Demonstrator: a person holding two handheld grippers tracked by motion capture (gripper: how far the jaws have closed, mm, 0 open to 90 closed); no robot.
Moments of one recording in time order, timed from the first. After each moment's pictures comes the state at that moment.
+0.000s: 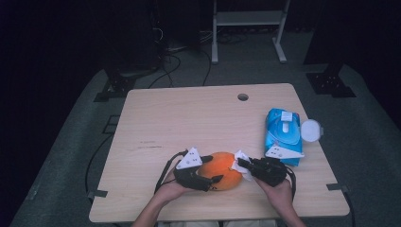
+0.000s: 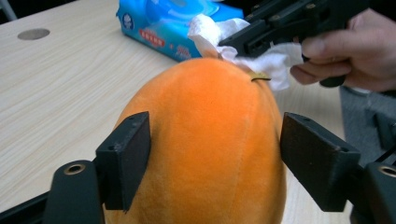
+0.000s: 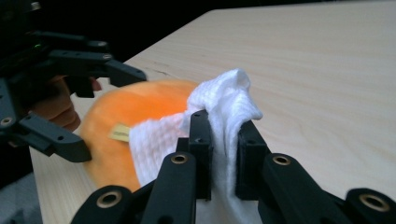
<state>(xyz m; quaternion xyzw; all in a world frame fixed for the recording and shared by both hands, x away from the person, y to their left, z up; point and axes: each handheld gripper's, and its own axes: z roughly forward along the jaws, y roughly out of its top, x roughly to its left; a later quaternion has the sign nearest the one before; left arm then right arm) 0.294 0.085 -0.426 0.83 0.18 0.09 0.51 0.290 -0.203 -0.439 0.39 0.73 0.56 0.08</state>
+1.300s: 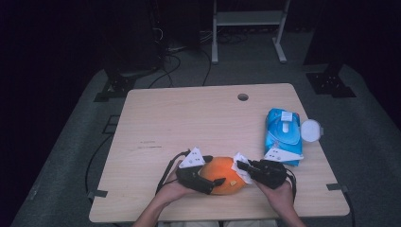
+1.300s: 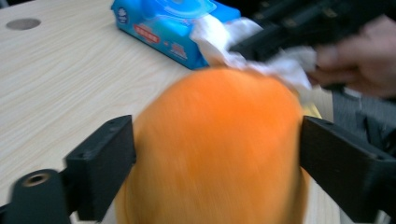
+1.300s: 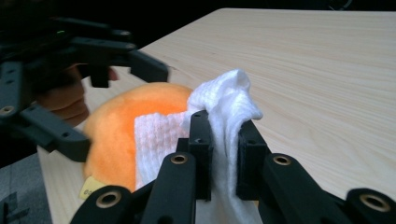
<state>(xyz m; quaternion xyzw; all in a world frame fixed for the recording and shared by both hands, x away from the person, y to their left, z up) 0.296 0.080 -0.423 0.83 0.21 0.06 0.51 0.280 -0.195 -0.431 0.36 0.75 0.55 0.10</state>
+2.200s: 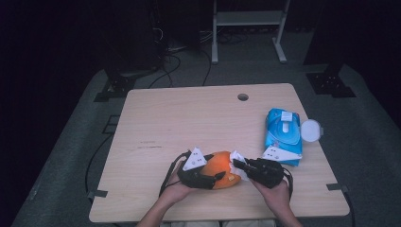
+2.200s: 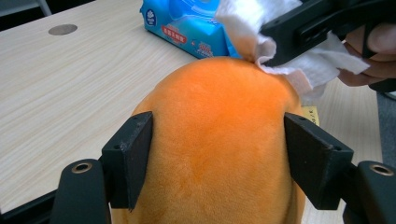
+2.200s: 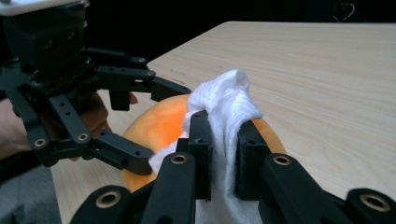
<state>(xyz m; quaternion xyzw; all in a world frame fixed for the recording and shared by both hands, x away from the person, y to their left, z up) 0.293 0.076 -0.429 0.83 0.22 0.13 0.50 0.279 -0.186 -0.423 0.35 0.74 0.57 0.10</state>
